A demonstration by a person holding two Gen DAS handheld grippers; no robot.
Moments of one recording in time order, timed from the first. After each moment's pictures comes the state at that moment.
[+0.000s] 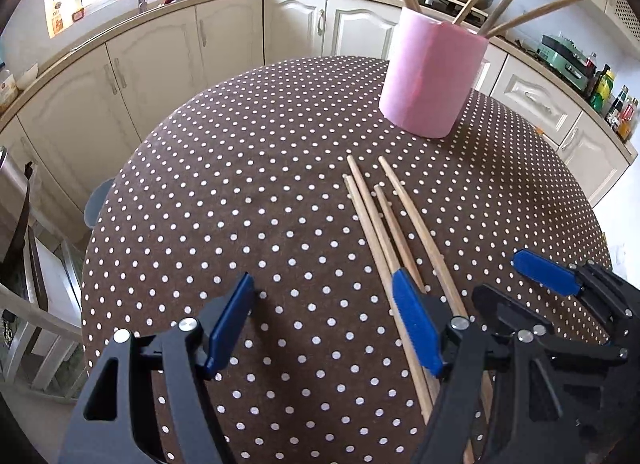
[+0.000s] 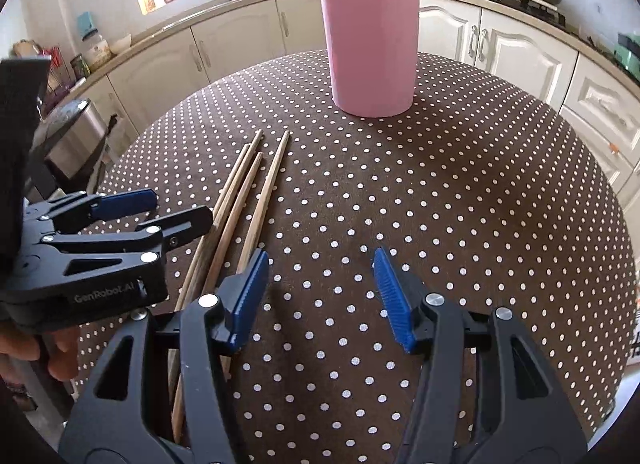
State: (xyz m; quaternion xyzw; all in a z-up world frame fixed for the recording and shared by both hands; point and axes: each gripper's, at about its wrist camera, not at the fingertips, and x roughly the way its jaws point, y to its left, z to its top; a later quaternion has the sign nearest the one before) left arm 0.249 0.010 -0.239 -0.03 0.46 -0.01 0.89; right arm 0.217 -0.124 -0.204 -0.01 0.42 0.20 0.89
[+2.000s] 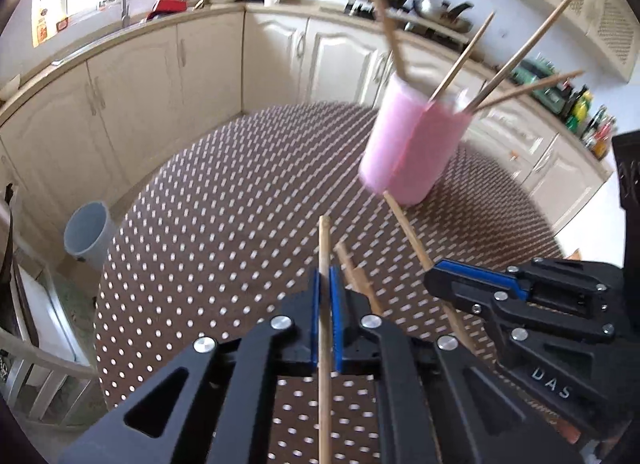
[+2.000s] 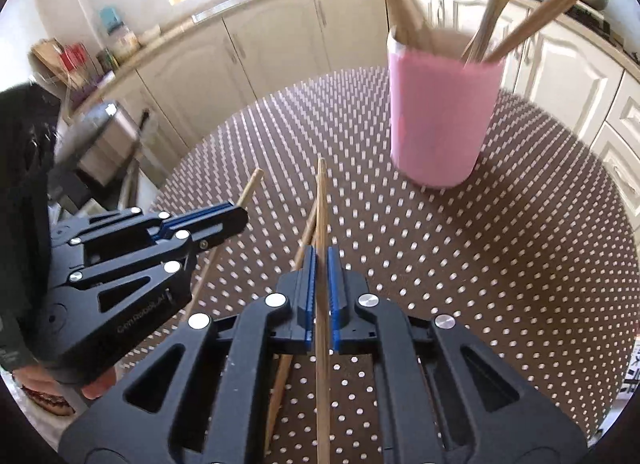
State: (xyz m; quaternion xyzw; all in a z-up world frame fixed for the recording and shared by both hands) left arm 0.286 0.029 -0.187 -0.06 0.42 -0.07 0.90; right arm 0.270 -0.076 -0.148 -0.01 0.44 0.26 0.86
